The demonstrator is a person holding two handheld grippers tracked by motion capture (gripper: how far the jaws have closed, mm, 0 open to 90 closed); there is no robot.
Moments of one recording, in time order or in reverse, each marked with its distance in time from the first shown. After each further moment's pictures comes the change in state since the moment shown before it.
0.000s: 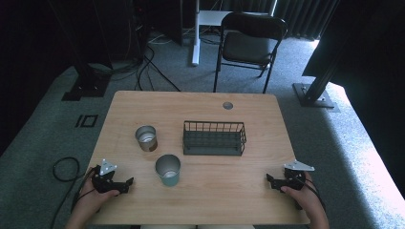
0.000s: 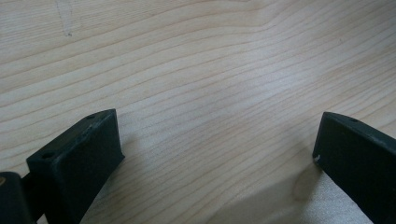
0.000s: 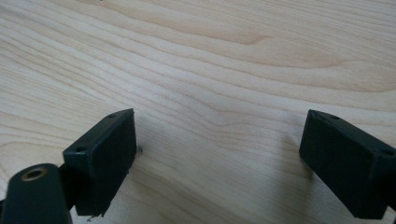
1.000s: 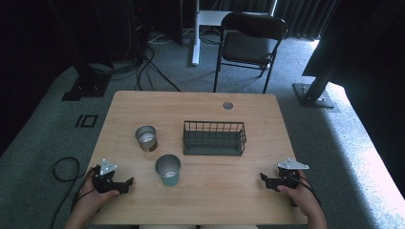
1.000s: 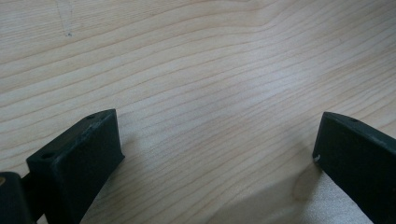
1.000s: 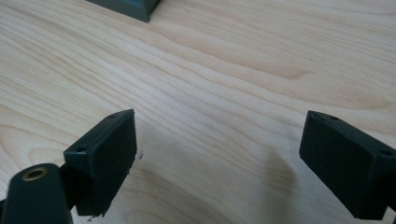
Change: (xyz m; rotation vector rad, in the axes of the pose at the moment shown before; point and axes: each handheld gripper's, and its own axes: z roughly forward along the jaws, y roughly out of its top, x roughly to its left) left arm 0.000 0.000 0.000 0.000 0.000 0.000; right arm 0.017 0.012 0.003 -0.042 0.068 -0.068
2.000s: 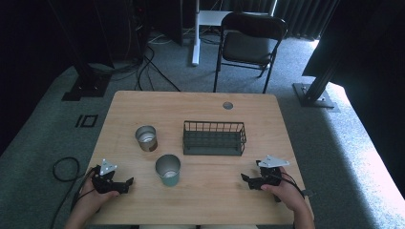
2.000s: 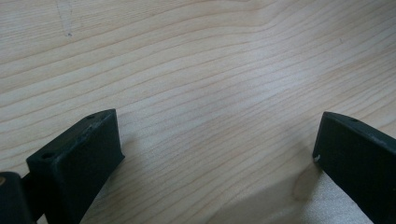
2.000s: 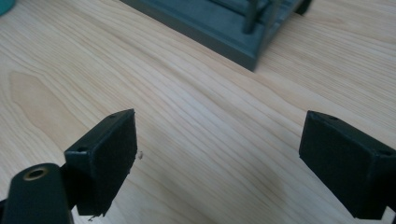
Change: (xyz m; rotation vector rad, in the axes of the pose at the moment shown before) left arm 0.000 0.000 0.000 0.000 0.000 0.000; right arm 0.048 0.028 0.021 -0.033 0.176 -0.115
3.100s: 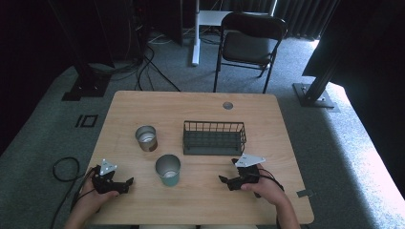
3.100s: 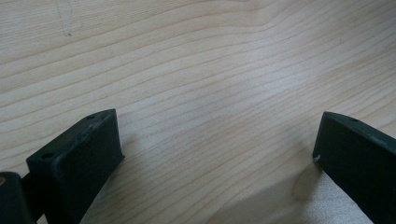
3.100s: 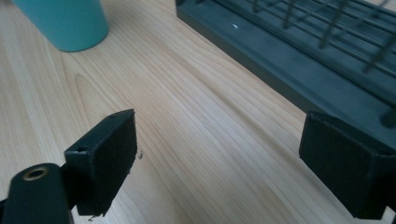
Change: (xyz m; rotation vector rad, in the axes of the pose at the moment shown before) left arm 0.000 0.000 0.000 0.000 0.000 0.000; right arm 0.050 0.037 0.033 -0.026 0.168 -0.125
